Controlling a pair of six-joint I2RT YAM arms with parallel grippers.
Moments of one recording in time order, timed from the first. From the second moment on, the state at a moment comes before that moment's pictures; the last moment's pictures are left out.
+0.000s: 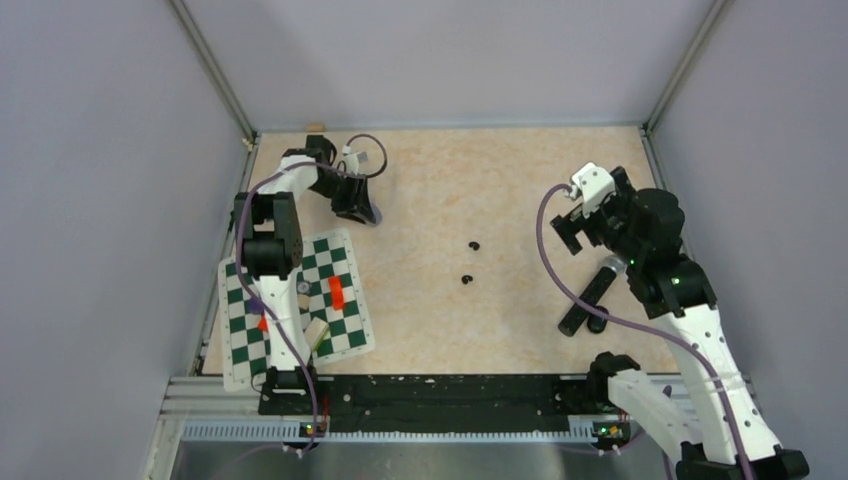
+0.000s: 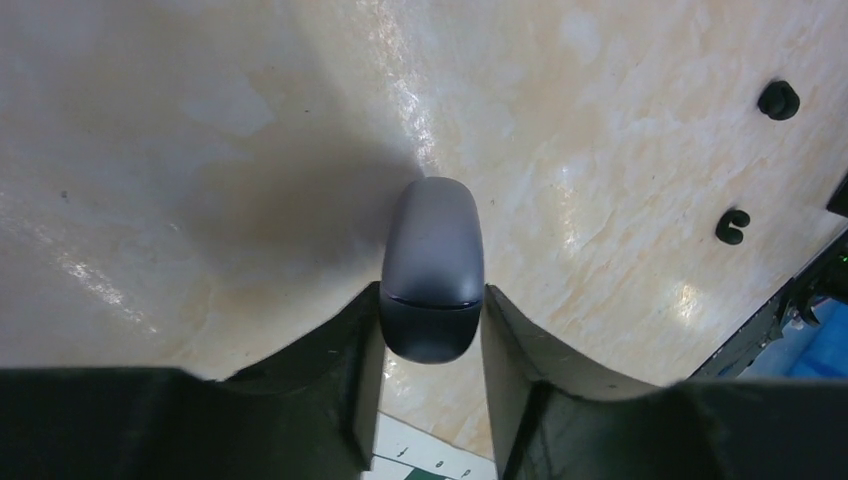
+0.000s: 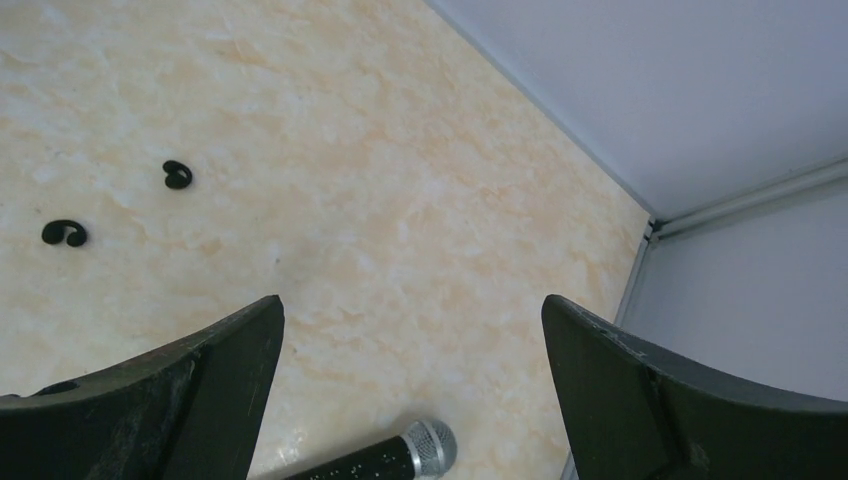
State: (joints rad) left arm -0.01 2.21 1.74 -0.87 0.63 0.14; right arm 0.21 0.82 0.98 -0.48 -0.17 -0.53
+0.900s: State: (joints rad) left arm 0.02 1.78 1.49 -0.84 0.64 0.20; right arm 0.20 0.87 0.91 -1.04 0.05 -0.83
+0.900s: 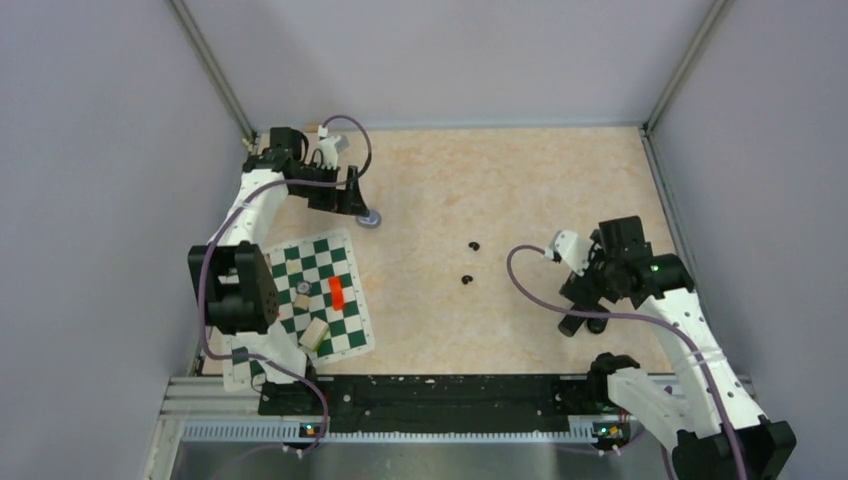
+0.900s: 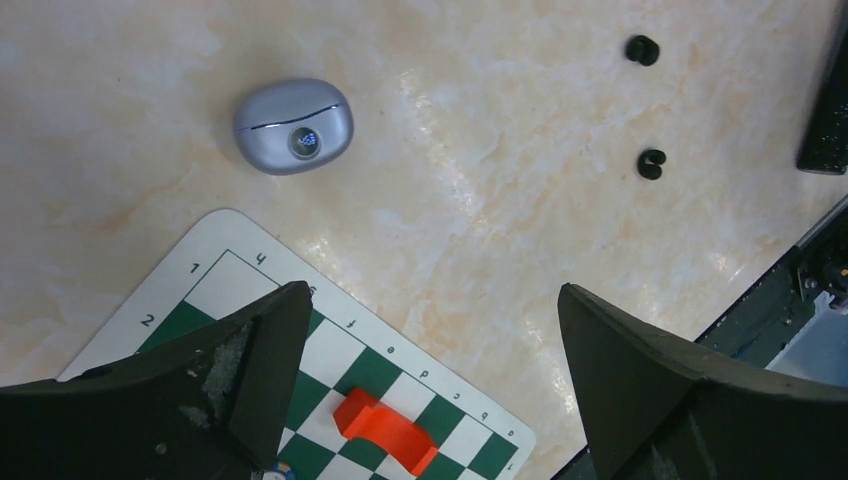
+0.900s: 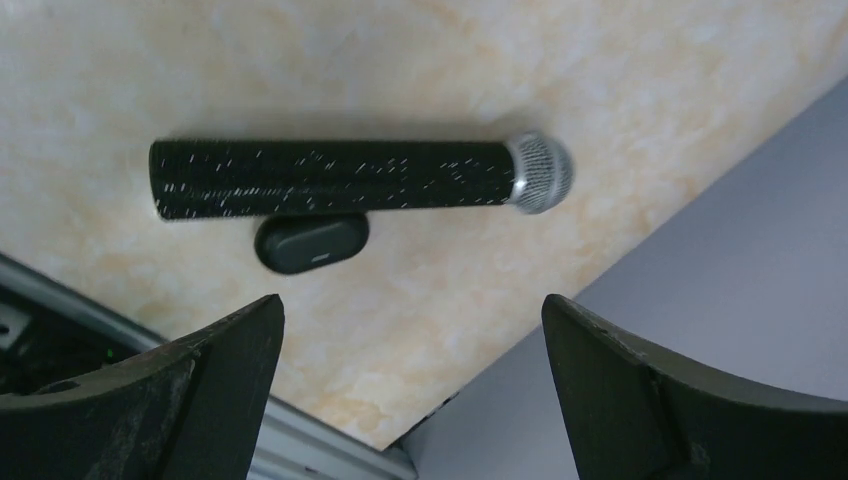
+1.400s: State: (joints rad) left arm 0.02 1.61 1.33 -0.82 0.78 0.25; right arm 0.17 0.87 0.57 -1.04 0.05 -1.04
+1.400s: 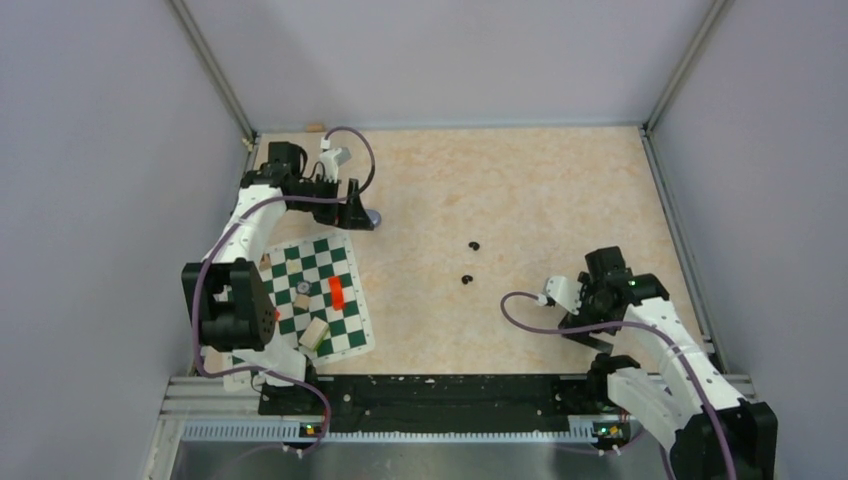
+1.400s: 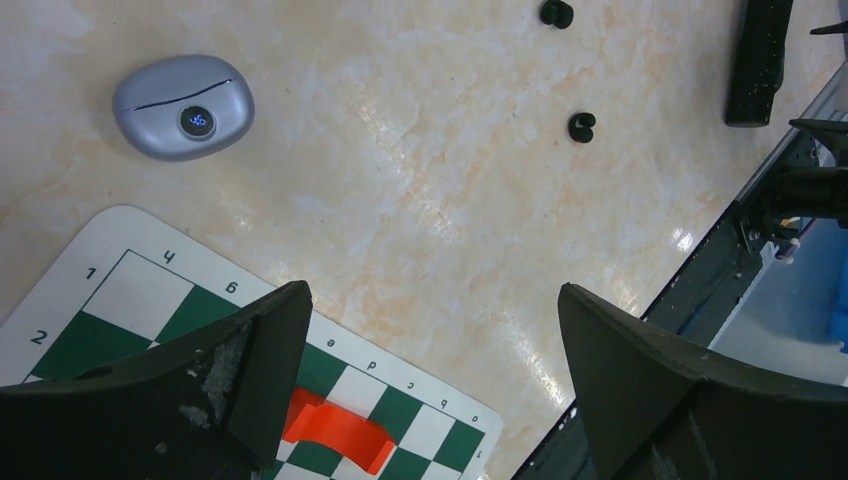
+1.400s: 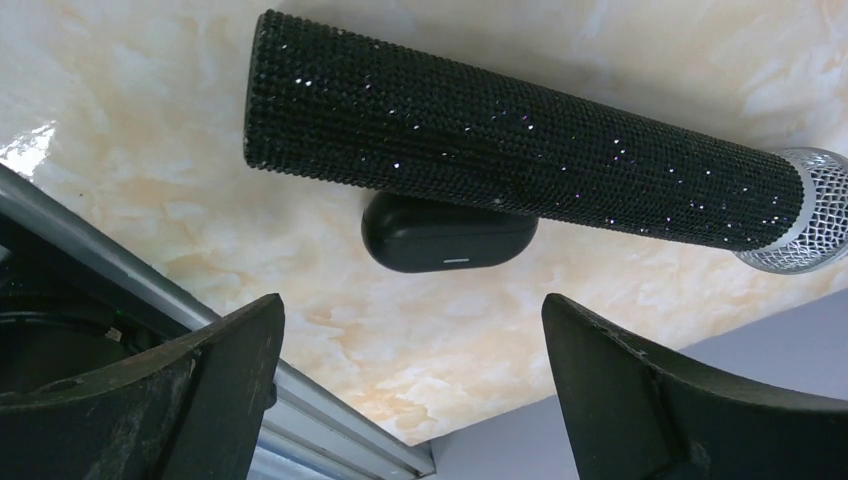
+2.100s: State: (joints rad) left arm 0.02 1.58 1.30 -0.79 0.80 0.25; right arm -0.05 1.00 0.52 -0.86 -0.08 -1.07
